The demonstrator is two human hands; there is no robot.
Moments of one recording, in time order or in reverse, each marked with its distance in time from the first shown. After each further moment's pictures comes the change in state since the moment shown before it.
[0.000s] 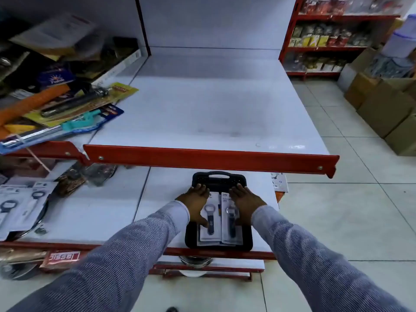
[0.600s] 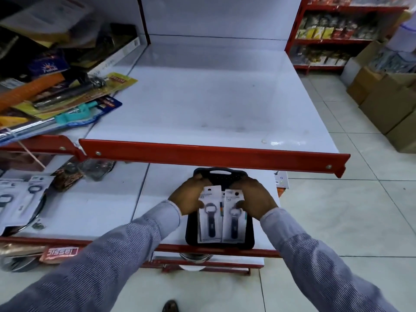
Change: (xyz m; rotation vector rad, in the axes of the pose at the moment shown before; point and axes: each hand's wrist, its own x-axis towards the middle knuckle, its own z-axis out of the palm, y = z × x) left_hand -0.010 -0.012 -0.009 -0.439 0.332 0.021; right_hand -0.025 -0.010 -0.038 0.433 0.271 0.095
